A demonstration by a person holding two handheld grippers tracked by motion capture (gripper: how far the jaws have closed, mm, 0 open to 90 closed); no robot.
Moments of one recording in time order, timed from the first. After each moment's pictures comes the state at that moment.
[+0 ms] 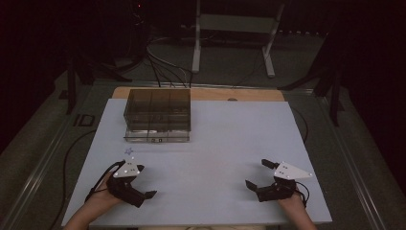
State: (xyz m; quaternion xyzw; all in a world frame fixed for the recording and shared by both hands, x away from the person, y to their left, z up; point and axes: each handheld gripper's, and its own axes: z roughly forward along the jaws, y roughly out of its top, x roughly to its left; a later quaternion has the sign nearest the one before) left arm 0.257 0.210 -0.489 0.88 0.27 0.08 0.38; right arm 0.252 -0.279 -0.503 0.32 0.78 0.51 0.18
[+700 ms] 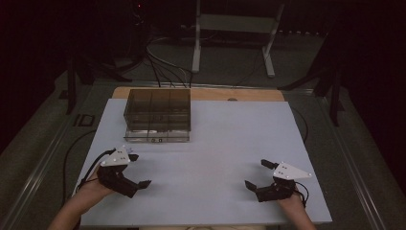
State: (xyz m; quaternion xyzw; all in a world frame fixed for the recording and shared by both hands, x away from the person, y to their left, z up) left arm 0.269 0.228 -0.445 0.87 0.27 0.09 0.41; right arm 0.251 -0.277 -0.503 0.32 0.78 0.51 0.18
